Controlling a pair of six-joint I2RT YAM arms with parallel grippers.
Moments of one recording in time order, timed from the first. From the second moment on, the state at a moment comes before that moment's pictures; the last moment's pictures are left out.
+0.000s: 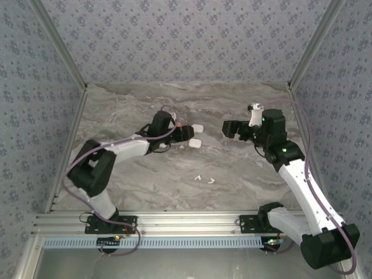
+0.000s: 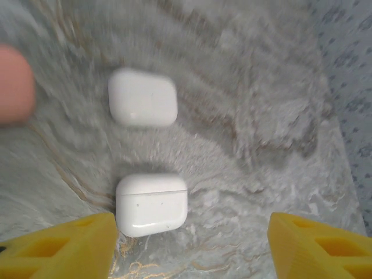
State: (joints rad) left arm -0.61 1.68 0.99 0.10 0.27 -0.70; right arm 0.28 0.99 0.93 -0.44 -0.27 0.31
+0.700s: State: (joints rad) left arm -0.30 0.99 0.75 -0.22 -0.09 -0.60; right arm 0.78 1.90 1.46 -0.49 -0.09 -0.08
